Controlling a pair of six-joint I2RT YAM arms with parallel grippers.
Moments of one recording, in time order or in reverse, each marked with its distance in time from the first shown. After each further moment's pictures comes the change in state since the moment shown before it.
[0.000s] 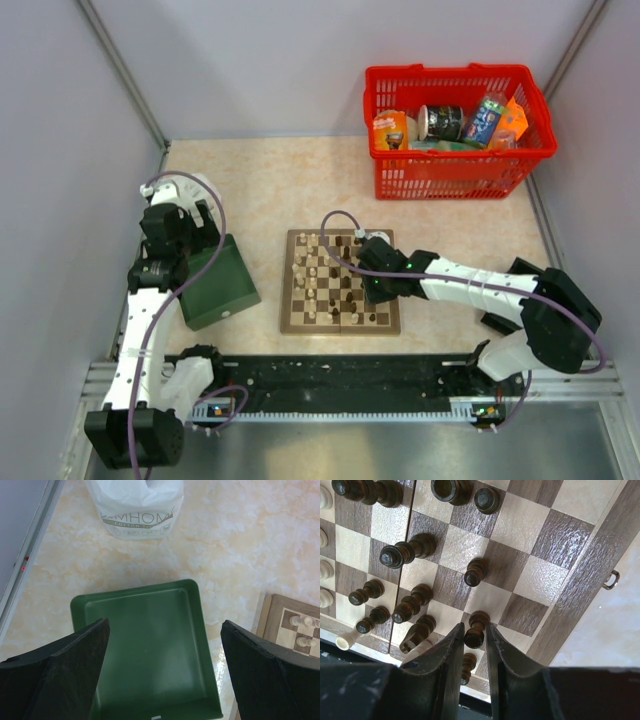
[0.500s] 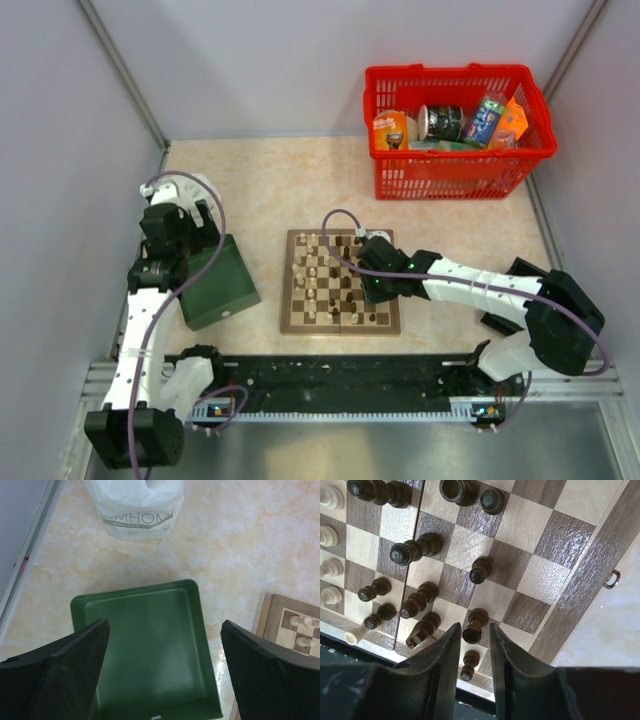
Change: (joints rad) left arm 0.000 0.000 0.001 0.000 0.000 0.000; right arm 0.000 -0.019 0.000 0.000 -0.006 0.000
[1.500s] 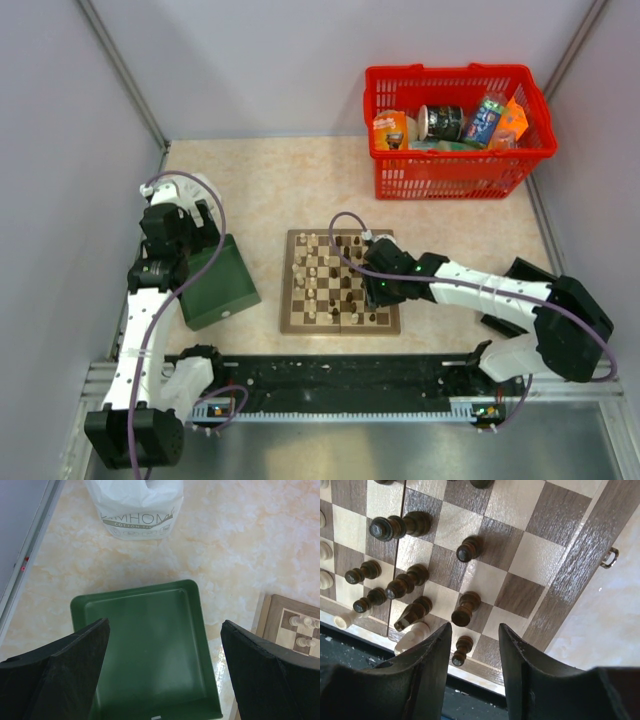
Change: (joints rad) left arm 0.000 0.000 0.001 0.000 0.000 0.000; right arm -0.014 -0.060 -0.048 -0.029 -0.036 0.014
